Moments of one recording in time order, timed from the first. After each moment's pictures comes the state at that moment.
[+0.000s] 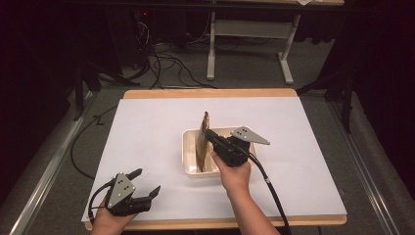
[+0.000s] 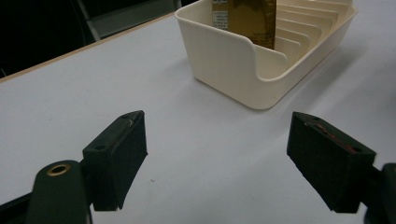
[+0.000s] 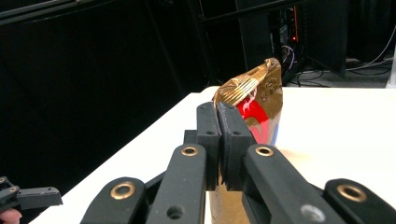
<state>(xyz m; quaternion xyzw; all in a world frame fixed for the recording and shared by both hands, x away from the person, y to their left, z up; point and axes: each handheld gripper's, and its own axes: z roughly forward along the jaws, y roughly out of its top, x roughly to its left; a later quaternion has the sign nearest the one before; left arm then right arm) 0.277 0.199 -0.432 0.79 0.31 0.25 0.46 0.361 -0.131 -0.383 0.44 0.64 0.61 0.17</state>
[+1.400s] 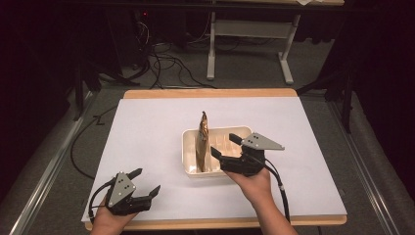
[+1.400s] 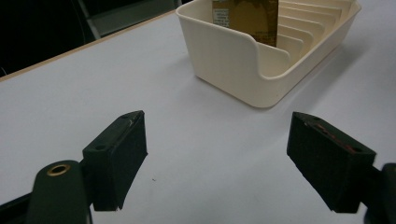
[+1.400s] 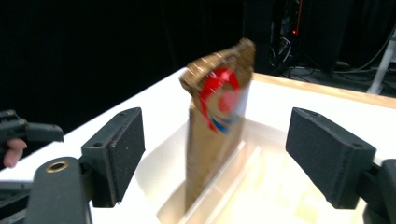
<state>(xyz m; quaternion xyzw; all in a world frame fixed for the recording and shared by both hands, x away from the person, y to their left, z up) 0.279 0.199 -0.433 0.79 0.31 0.25 0.46 0.332 -0.166 -0.371 0.39 0.71 0.55 0.20</state>
